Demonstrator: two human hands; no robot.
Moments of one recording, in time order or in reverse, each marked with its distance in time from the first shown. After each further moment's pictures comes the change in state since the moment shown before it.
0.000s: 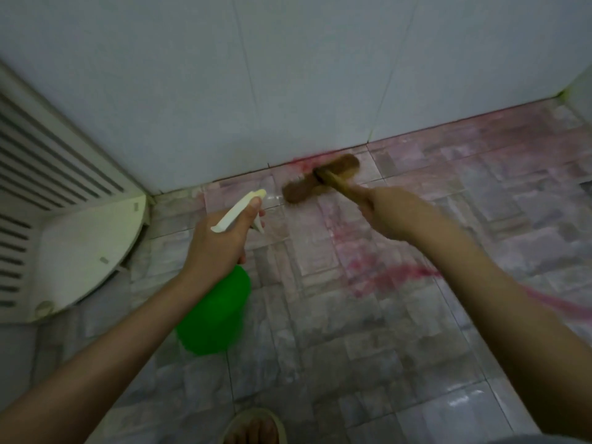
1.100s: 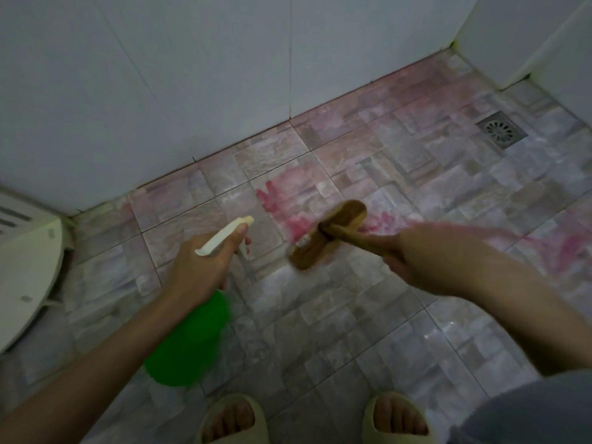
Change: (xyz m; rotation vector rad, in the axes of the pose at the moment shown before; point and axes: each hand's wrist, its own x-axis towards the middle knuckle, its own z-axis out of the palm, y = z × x) left_hand -0.037 0.009 0.047 0.101 -0.273 0.046; right_hand -0.158 0.062 0.001 -0.052 -0.188 0.053
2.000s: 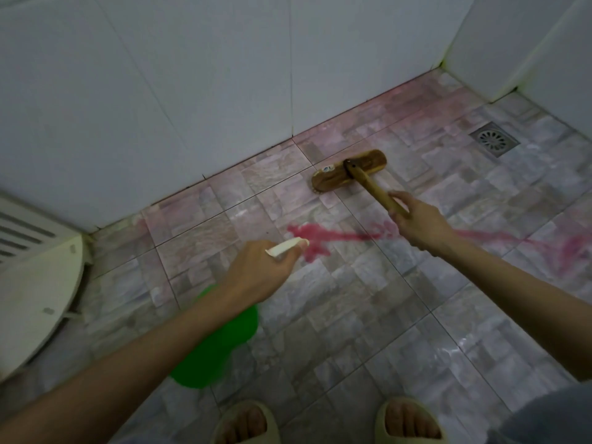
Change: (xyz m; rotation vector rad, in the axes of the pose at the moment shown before) left_hand 0.001 0.029 0.046 0.275 -0.169 0.083; right_hand 0.062 0.048 0.038 0.645 0.360 0.427
